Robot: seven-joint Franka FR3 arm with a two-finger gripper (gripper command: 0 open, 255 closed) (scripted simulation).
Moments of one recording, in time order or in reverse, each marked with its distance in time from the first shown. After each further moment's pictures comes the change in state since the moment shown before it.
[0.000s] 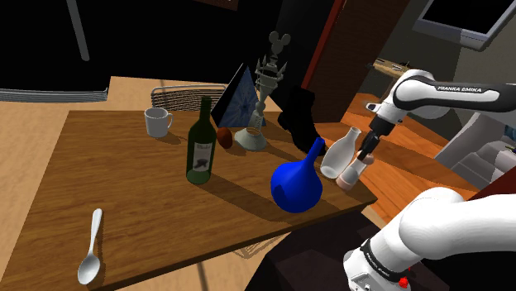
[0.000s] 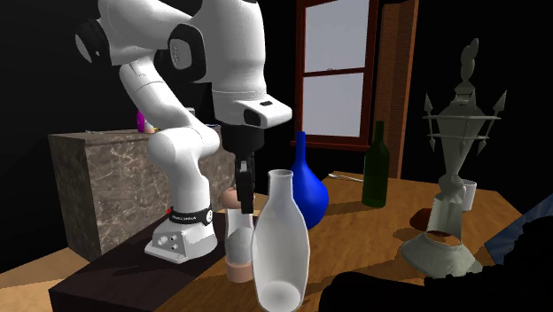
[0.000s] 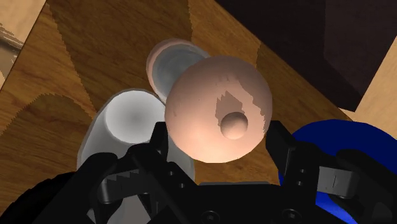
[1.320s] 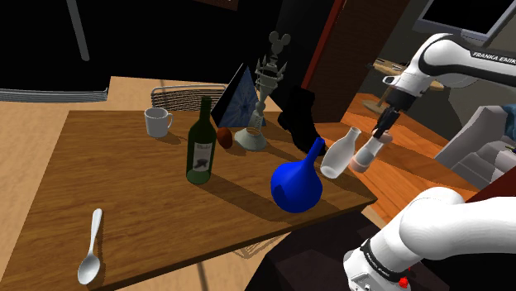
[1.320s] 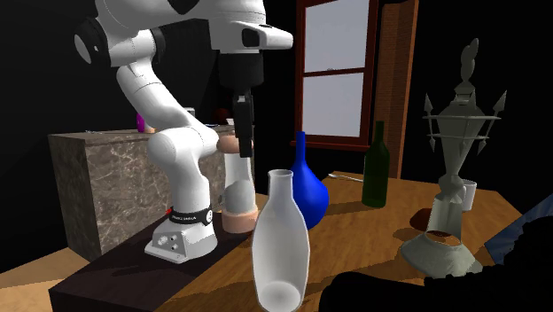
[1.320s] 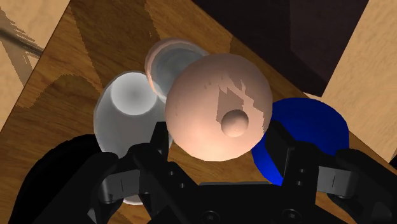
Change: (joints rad) arm 0.014 -0.044 0.083 0.237 0.050 -0.279 0.036
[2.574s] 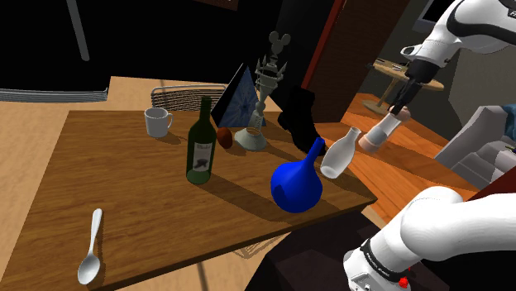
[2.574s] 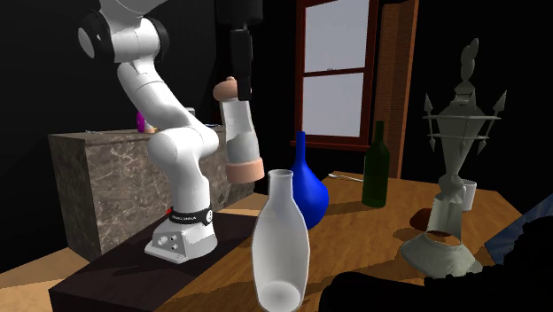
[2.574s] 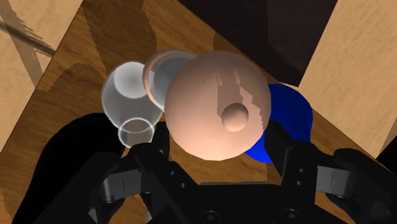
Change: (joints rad) arm 0.029 0.048 0.041 0.278 0.047 -0.231 0.018
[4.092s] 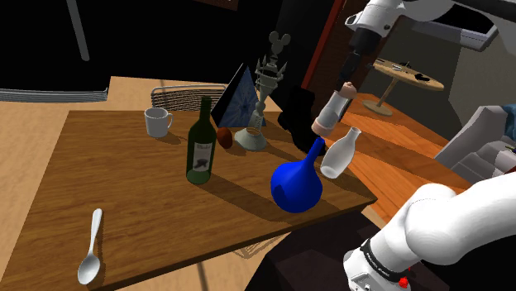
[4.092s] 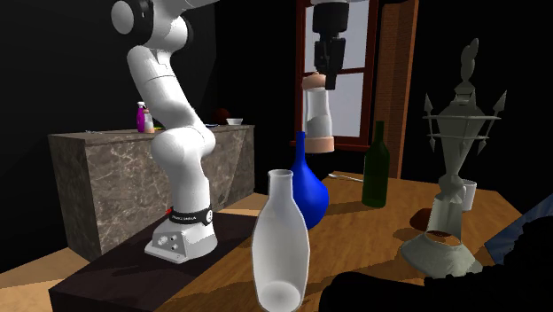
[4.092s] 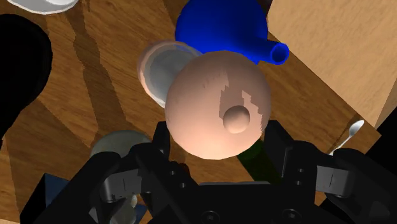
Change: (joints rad) arm 0.142 0.247 0.258 0.177 0.233 0.088 0.339
